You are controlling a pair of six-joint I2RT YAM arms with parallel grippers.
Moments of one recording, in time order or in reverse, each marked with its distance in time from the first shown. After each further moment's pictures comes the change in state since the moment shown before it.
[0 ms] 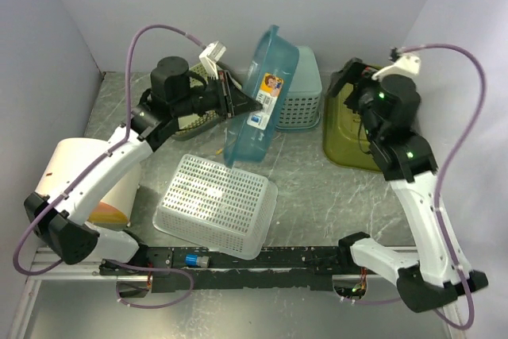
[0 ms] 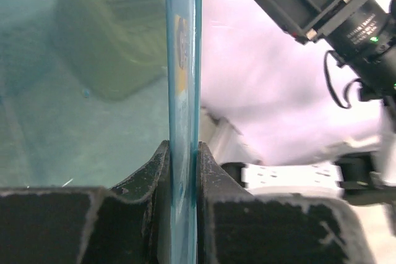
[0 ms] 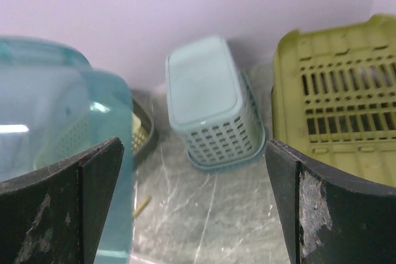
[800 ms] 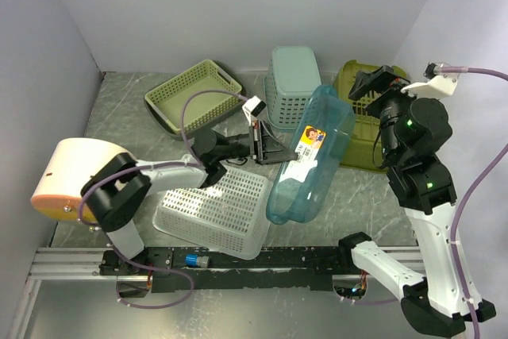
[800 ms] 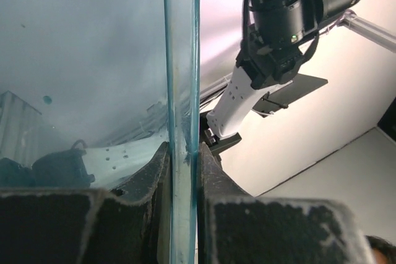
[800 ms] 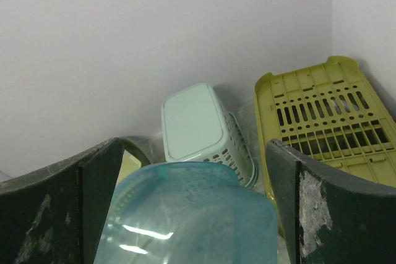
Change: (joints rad) left arm -0.254 0.273 -0.573 1.532 0.205 -0.966; right arm -0.001 -0.191 -0.029 0.085 0.153 -0.033
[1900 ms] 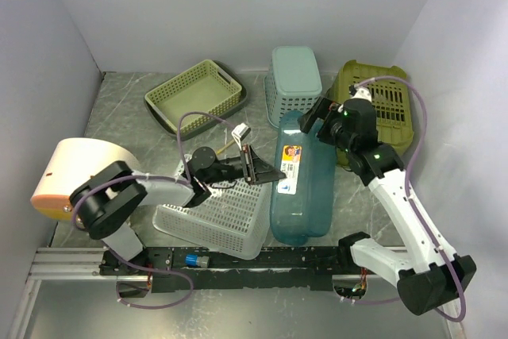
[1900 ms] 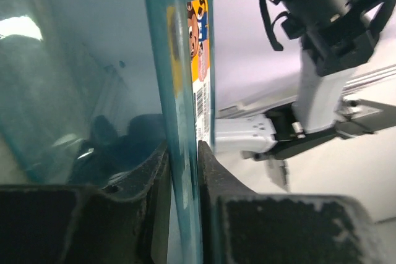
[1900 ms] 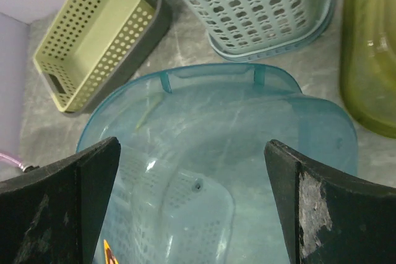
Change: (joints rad) left arm -0.010 -0.005 -0.301 -0.011 -0.148 0.172; right arm 0.000 0.120 -0.326 -0.048 -0.382 0.208
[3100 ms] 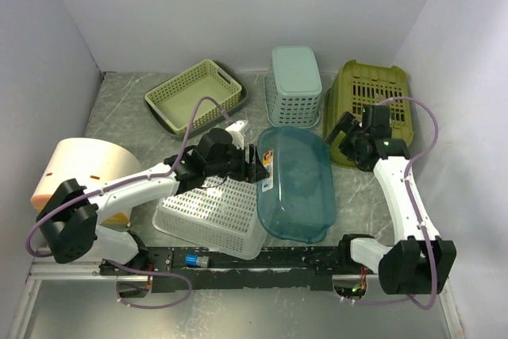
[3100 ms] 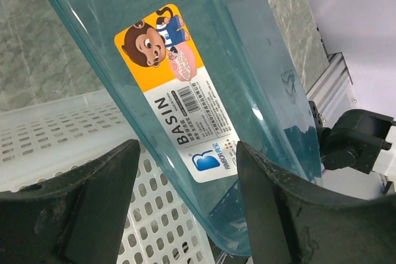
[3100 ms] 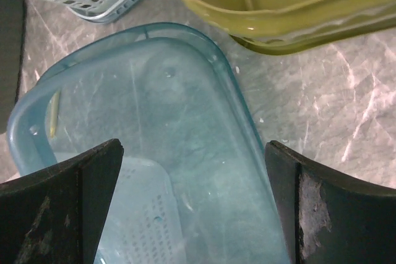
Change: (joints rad) left arm -0.005 -0.285 0.241 -1.263 -0.396 0.742; right arm -0.291 0.128 -0.061 -0.238 -0.124 0.032
